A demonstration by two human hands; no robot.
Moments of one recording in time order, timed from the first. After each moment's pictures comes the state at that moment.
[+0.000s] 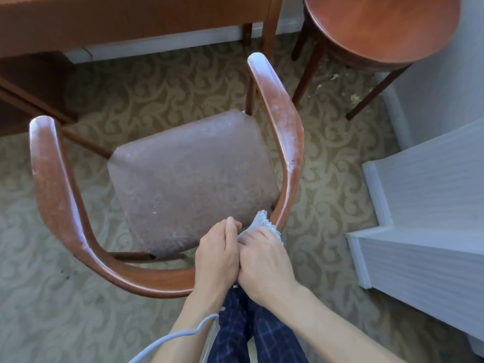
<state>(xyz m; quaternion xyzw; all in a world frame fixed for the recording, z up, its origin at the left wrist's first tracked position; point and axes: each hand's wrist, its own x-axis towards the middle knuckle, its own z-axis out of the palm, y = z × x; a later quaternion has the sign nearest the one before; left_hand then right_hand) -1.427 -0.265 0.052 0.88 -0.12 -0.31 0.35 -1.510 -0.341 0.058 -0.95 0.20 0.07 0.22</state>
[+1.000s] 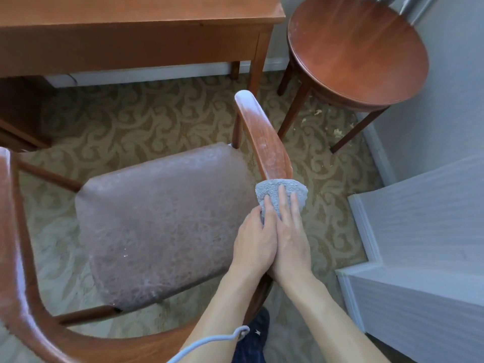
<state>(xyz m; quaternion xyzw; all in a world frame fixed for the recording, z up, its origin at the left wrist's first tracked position) -1.404 -0.413 0.033 0.78 -0.10 -0.44 0.44 -1.470 -0.465 -0.006 -0.92 0.36 0.09 0.12</state>
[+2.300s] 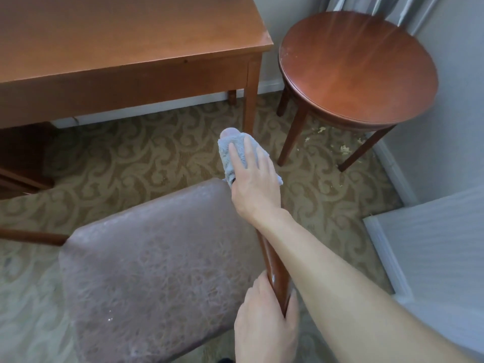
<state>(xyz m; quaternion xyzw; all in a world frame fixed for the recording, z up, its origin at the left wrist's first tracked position) -1.431 -0.428 0.004 0.87 -0.24 -0.35 0.25 -1.309 -0.597 -0.004 -0.94 0.32 -0.03 0.10</state>
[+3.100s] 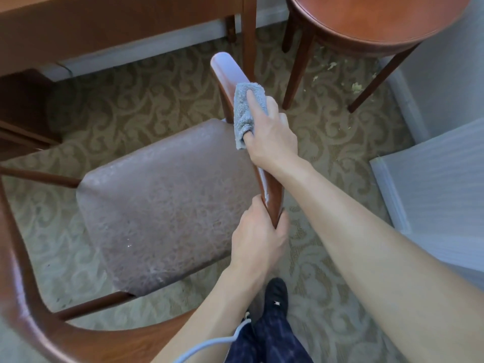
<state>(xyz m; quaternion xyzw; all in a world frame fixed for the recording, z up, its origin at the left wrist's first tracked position) -1.431 -0.433 0.027 0.86 -0.21 -0.39 0.25 -1.371 -0.585 0.010 -0.89 0.39 -0.01 0.25</state>
